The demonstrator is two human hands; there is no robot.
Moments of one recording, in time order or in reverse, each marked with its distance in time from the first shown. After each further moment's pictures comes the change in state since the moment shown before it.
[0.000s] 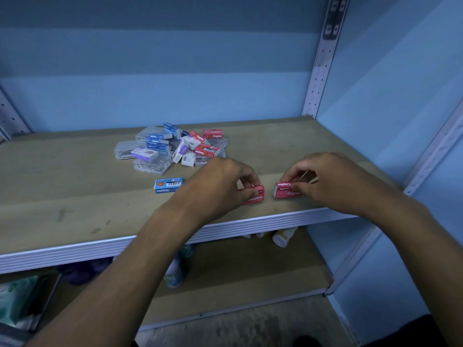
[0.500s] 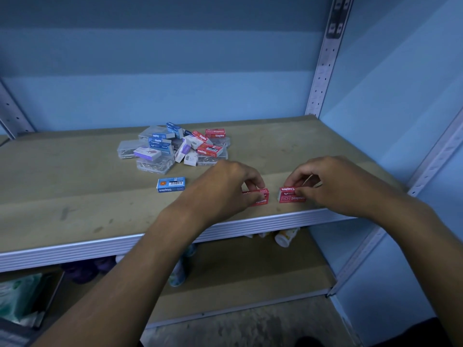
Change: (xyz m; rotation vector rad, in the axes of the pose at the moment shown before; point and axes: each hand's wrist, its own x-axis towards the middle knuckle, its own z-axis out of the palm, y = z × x) left_hand 0.001 -0.002 0.008 0.000 -0.006 -0.003; right_hand -0.002 0.006 0.002 0.022 -0.071 0.025
